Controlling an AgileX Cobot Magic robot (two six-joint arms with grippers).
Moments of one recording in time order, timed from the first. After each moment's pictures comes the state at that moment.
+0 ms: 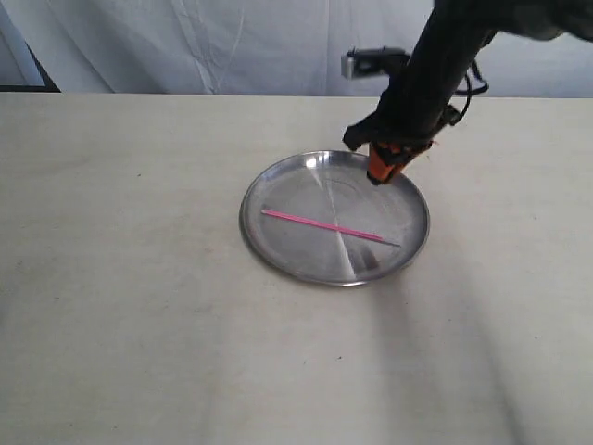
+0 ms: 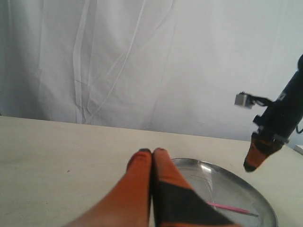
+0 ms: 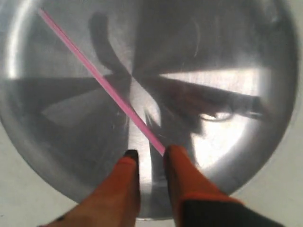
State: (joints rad) left arm -0.19 0.03 0.00 1.61 -0.16 -1.90; right arm 0.18 2.17 -1.77 0.29 1.20 -0.40
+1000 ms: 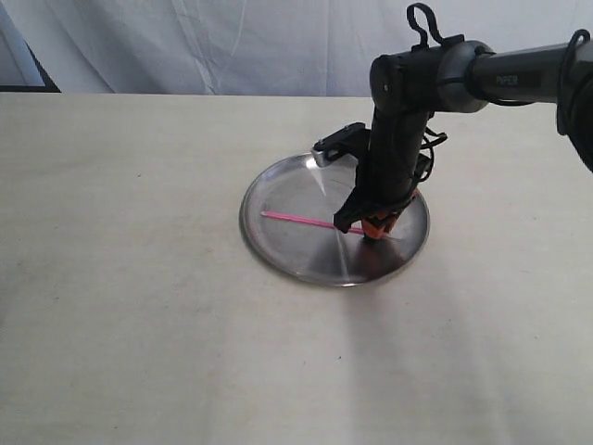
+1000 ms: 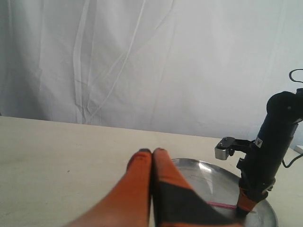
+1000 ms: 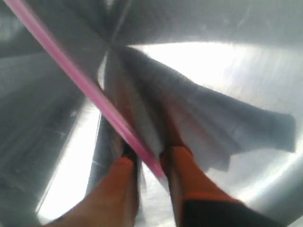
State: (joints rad) left arm -0.19 0.03 0.00 1.61 -0.16 -1.90; right arm 0.29 2.27 -1.63 0.06 1.03 -0.39
